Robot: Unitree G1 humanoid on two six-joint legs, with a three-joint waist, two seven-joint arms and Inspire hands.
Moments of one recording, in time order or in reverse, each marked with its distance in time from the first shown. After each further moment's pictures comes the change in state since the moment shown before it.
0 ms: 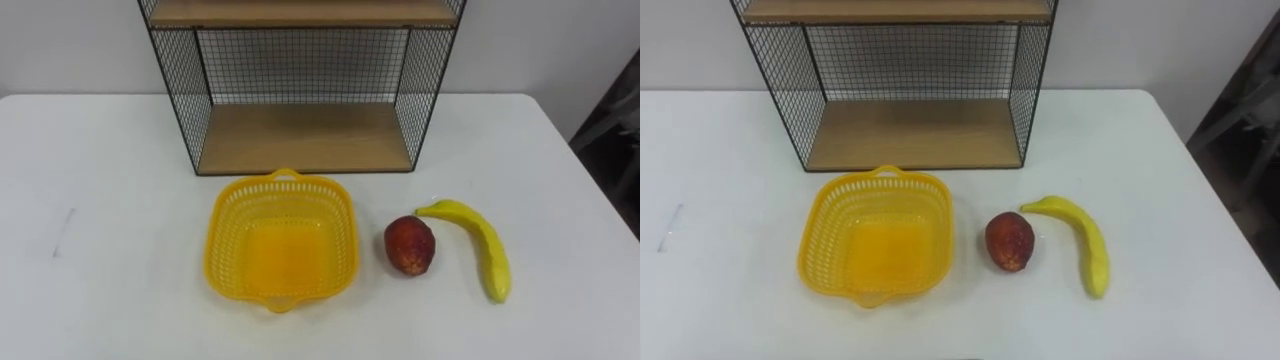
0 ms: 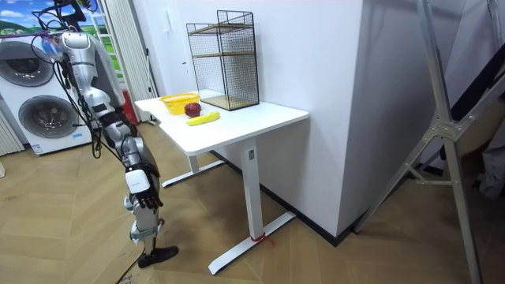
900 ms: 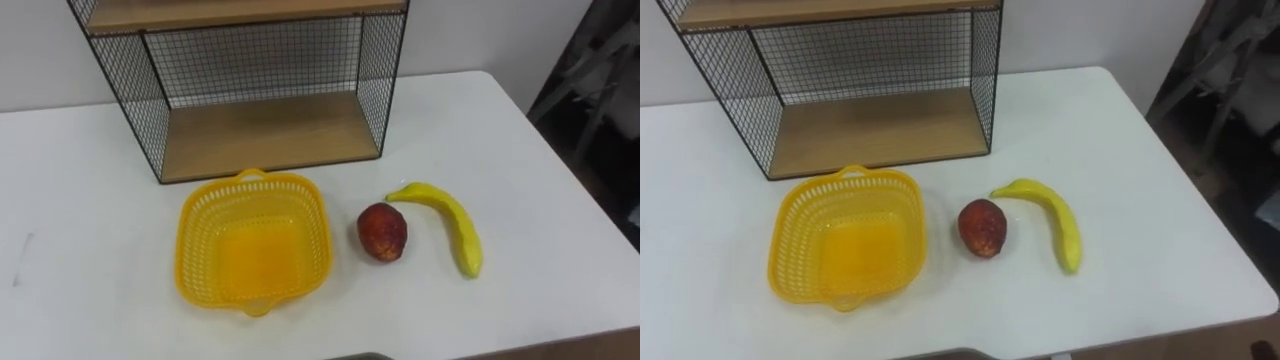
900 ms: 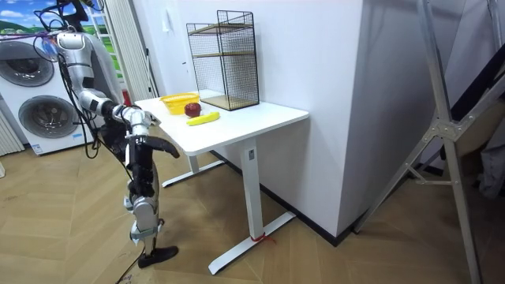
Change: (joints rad) left arm 0.034 0.043 0.073 -0.049 -0.022 -0.125 0.057; right arm -0.016 -0.023 -0.315 -0.738 0.237 -0.352 -0.759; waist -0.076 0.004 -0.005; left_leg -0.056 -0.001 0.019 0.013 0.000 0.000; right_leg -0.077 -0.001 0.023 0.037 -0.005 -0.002
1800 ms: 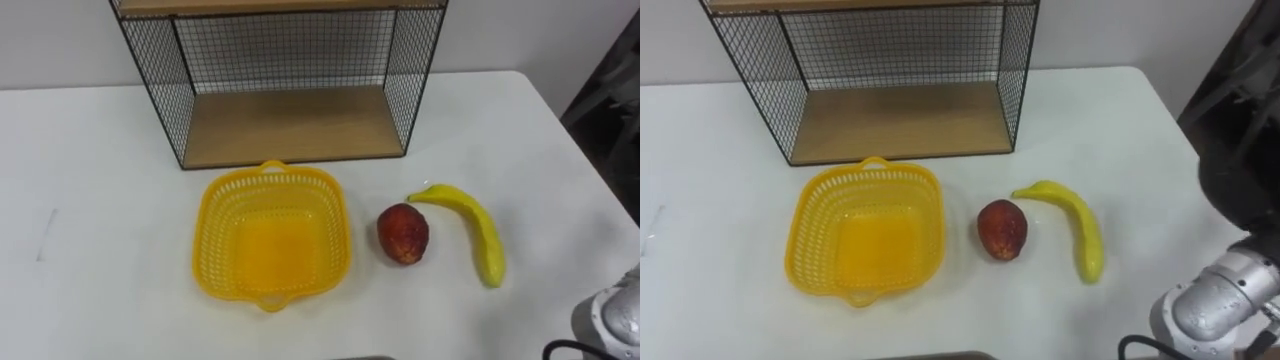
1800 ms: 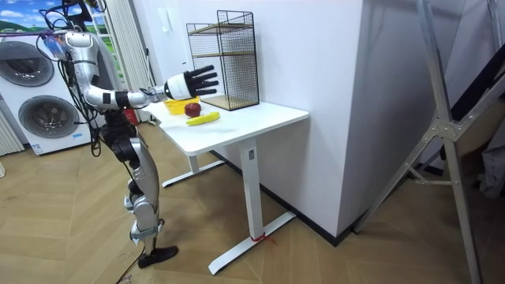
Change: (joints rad) left arm -0.020 0.020 -0.082 0.016 0.003 -0.030 -0.027; right arm 0.020 -0.076 0.387 -0.402 -0.799 0.043 0.348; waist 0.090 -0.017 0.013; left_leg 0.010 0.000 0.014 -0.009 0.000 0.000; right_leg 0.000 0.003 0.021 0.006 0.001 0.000
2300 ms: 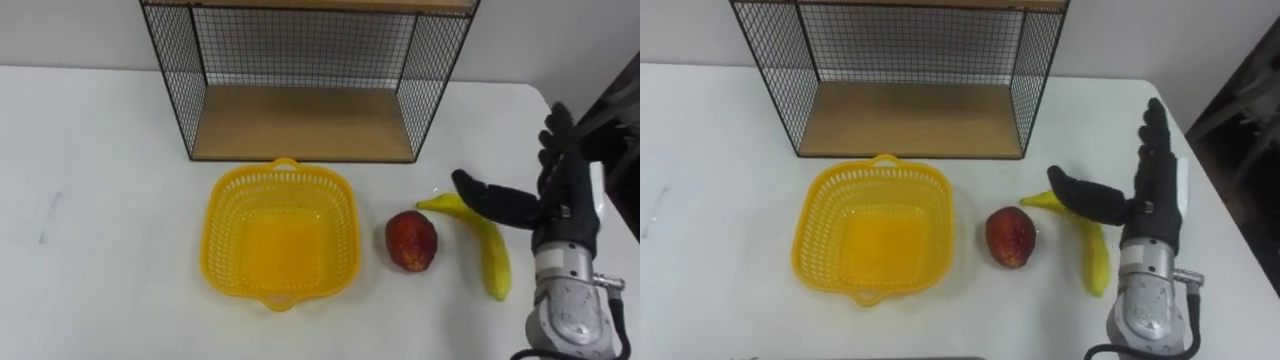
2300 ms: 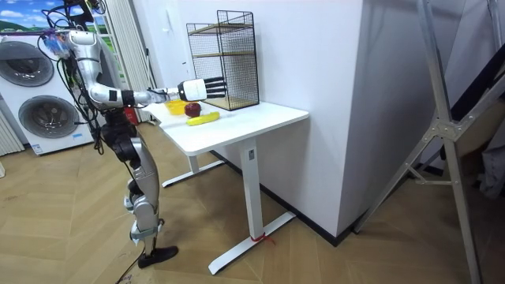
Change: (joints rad) left arm 0.011 0.013 -0.021 -0.034 0.040 0.013 -0.045; right arm -0.002 0.000 0.146 0.039 -0.011 0.033 0.408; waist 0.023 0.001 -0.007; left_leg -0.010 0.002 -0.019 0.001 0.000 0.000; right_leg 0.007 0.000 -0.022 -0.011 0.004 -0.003
